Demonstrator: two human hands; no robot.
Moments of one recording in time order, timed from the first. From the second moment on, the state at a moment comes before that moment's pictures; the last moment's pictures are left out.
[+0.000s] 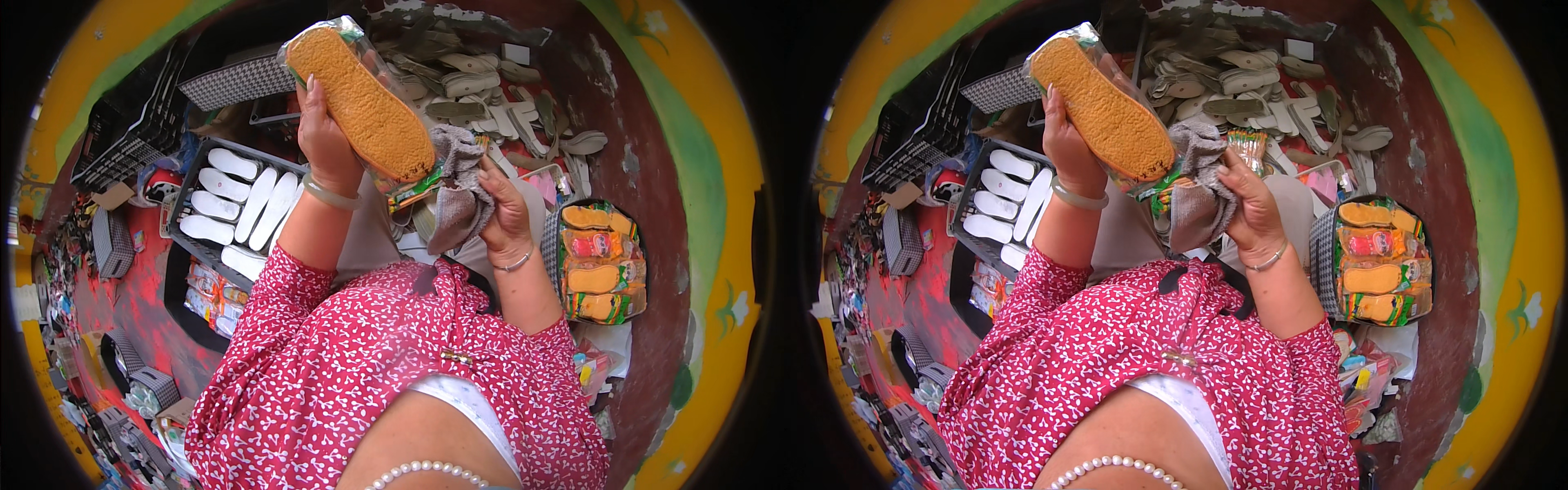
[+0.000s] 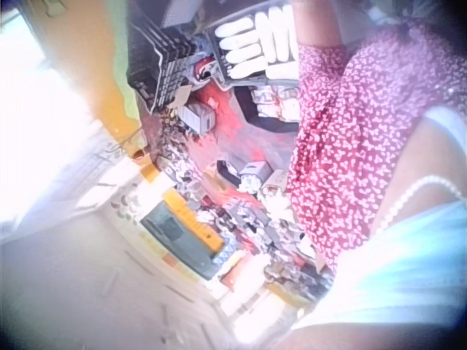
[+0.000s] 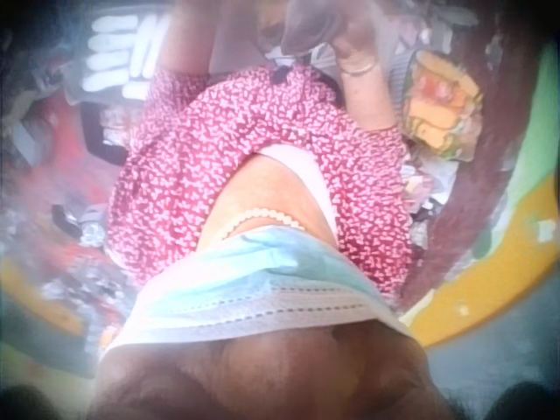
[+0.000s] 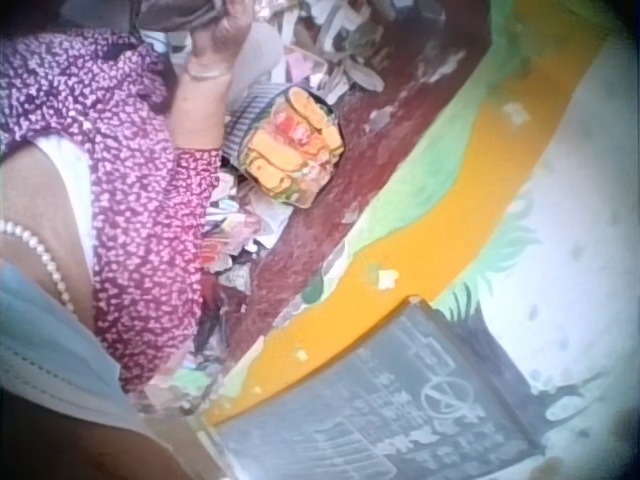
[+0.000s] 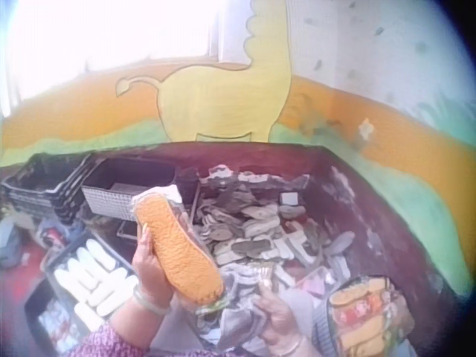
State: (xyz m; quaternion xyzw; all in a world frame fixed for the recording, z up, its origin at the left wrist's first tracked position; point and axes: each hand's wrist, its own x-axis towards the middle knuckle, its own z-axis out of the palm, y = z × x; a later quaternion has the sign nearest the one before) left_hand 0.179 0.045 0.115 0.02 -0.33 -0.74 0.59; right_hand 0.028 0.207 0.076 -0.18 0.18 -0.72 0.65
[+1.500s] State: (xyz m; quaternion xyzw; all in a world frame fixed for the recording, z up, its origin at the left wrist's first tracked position) left_hand 0.171 0.099 0.120 0.09 -0.83 -0.54 -0.06; right_hand -0.003 0.240 0.107 -0.53 0.53 -0.58 0.32
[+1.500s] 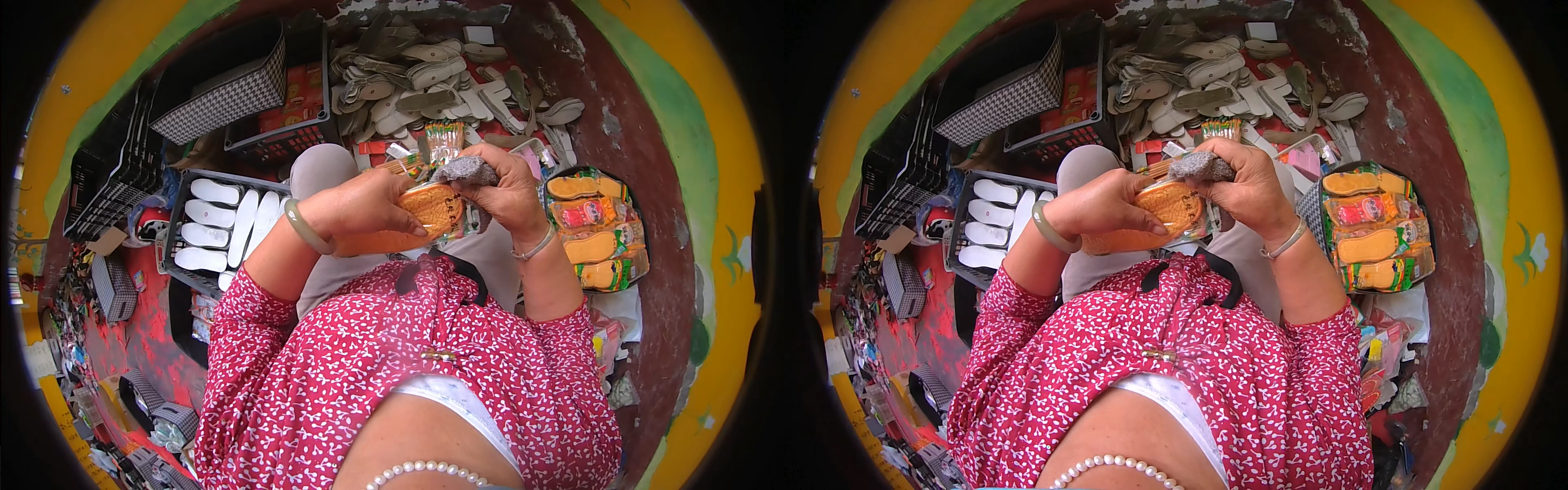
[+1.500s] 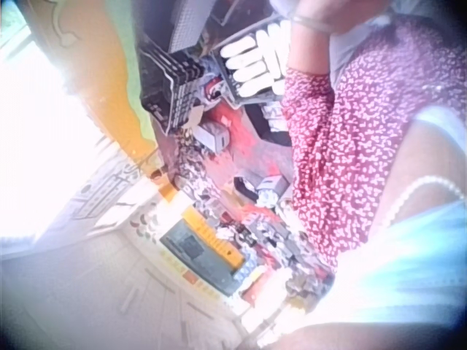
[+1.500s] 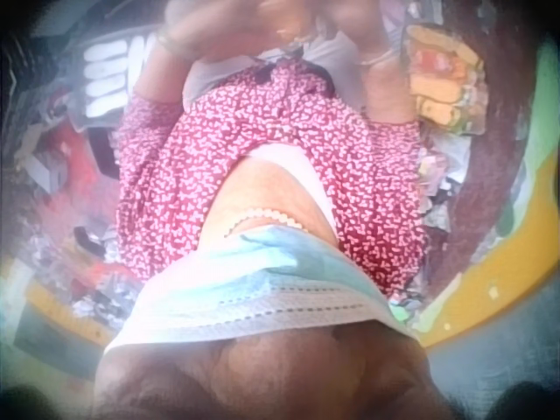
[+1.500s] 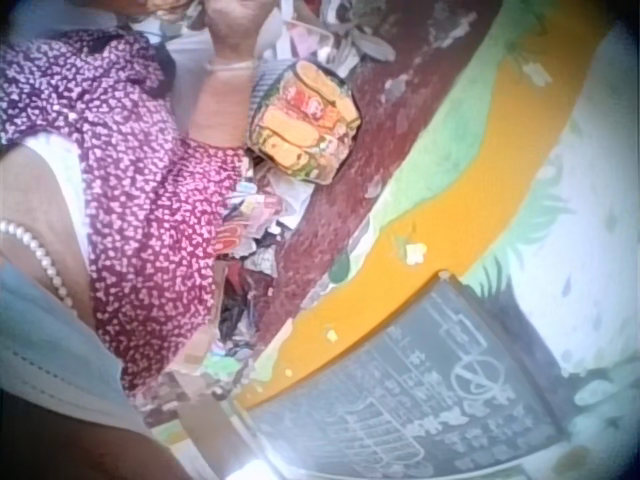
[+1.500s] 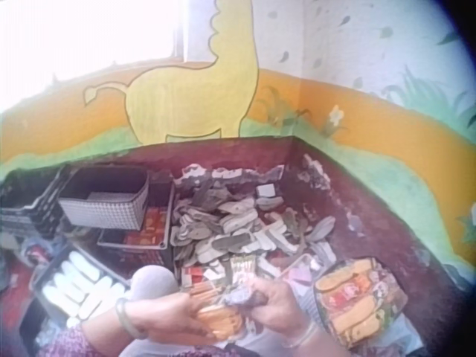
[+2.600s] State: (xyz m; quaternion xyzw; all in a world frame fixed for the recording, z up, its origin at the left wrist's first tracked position) left_hand 0.194 0.067 0.072 0.15 -0.58 -0.79 0.16; right_hand -0.011 0.238 0.073 -0.18 0.33 -0.74 0.56
